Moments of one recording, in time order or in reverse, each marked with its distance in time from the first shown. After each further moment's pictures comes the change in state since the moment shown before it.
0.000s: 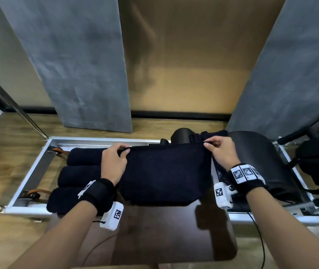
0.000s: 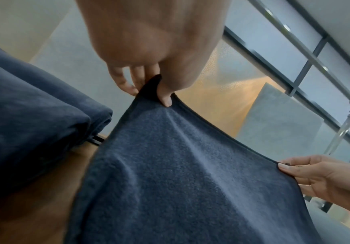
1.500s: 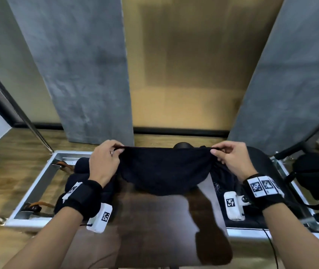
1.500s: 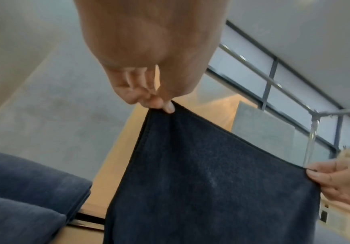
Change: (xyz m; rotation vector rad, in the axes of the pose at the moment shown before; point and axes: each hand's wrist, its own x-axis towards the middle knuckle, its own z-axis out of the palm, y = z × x) left_hand -0.001 0.051 -0.066 0.094 0.063 0.162; right_hand -0.038 -0.047 -0.064 0.211 0.024 -0.073
